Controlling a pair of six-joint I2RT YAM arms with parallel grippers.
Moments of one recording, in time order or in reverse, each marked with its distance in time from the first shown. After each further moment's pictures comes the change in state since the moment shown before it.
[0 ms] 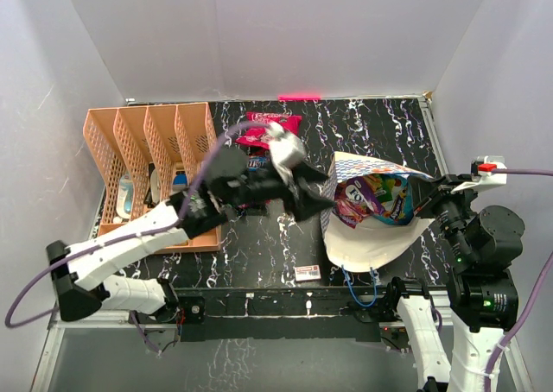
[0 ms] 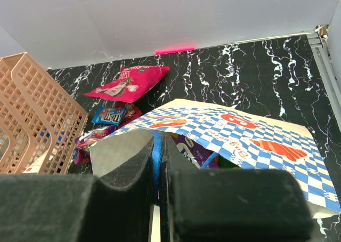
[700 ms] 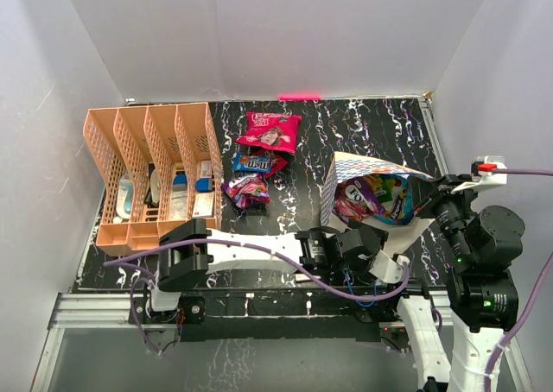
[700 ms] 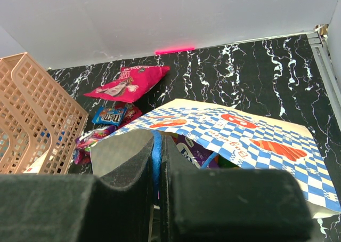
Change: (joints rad) left arm -0.439 0.679 0.254 -0.279 -0.646 0.922; right arm 0.000 0.000 0.000 0.000 0.001 0.002
